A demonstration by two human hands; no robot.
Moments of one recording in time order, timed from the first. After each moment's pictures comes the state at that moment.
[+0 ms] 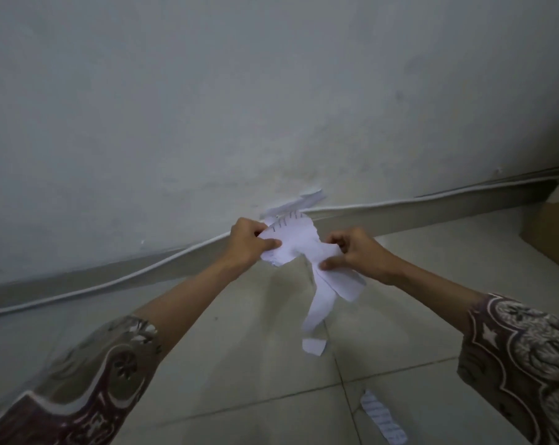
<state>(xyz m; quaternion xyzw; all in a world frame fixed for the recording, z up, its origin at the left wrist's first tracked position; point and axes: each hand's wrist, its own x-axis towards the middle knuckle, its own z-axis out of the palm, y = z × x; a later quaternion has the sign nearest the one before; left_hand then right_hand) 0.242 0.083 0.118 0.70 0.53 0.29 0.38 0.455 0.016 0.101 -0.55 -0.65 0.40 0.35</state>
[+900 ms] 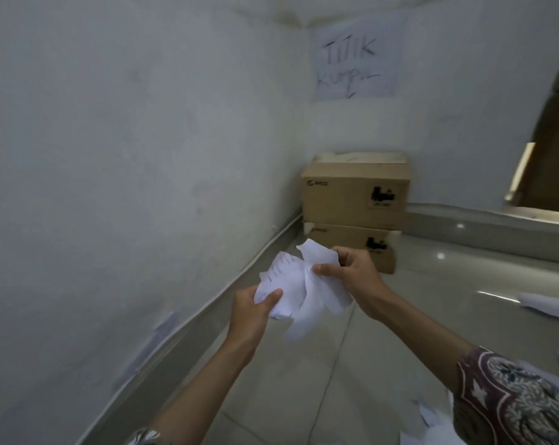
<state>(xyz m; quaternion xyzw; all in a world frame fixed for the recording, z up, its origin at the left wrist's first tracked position) 0.373 0.029 0.187 0.73 0.21 0.20 0.62 0.483 -0.118 0.209 -0.69 -0.21 0.14 0.68</state>
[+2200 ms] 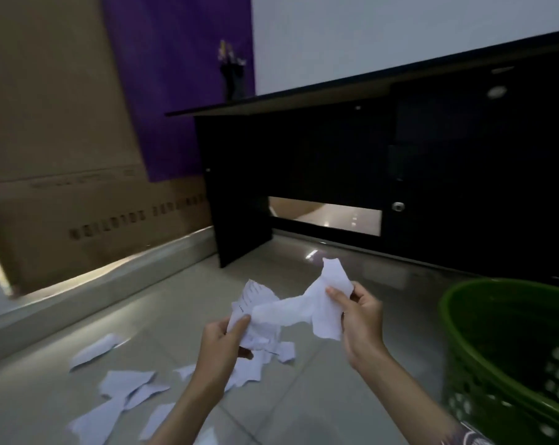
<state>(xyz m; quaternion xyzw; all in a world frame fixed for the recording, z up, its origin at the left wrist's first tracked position) 0.251 -0.515 0.233 0.67 -0.30 -0.22 0.65 0.118 -0.650 0.237 -0.47 0.33 -0.52 0.63</state>
